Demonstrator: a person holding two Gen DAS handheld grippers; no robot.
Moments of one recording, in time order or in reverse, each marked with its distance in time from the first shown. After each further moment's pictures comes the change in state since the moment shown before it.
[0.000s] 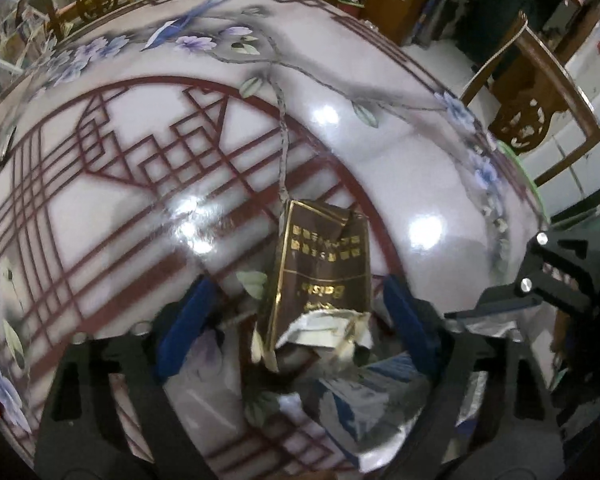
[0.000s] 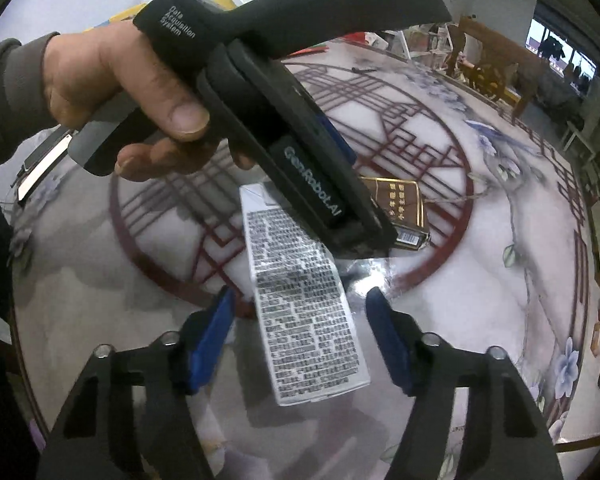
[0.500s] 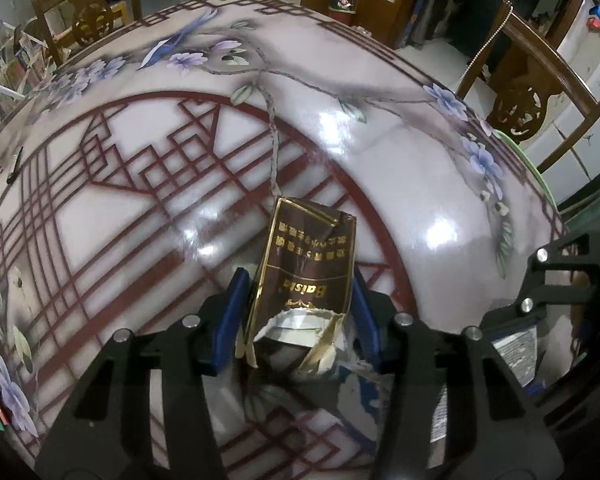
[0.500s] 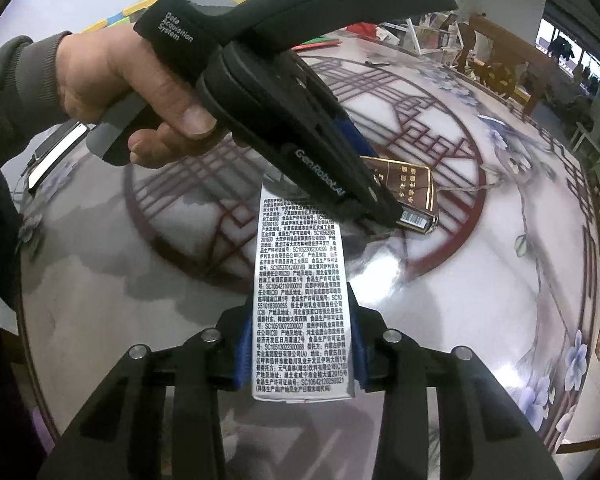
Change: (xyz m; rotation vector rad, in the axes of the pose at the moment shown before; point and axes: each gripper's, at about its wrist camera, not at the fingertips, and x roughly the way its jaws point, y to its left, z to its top) left arm -0.009 -0.009 -0.015 0.055 -0.052 0.037; right arm -0.006 0.013 -0.013 -0.026 0.017 0.036
